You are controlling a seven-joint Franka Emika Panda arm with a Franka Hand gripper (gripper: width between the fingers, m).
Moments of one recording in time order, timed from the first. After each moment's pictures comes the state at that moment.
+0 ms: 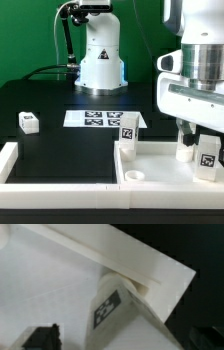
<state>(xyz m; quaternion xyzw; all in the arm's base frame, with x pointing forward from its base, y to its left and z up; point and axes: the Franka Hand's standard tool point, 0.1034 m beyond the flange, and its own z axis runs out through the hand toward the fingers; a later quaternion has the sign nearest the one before) 0.677 0.099 0.075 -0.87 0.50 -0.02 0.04</state>
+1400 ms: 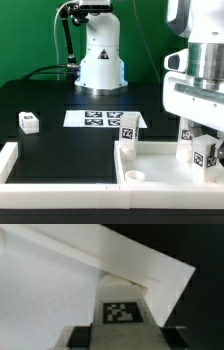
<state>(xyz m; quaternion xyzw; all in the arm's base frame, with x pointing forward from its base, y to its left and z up) 0.675 0.107 0.073 -0.74 0.67 -0.02 0.06</state>
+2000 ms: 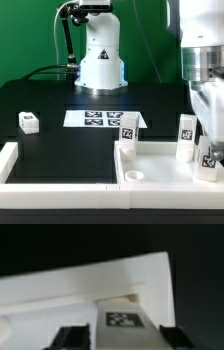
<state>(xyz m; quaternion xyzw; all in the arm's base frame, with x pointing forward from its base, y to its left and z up) 0.675 0.123 0.070 -0.72 0.69 -0.03 0.07</state>
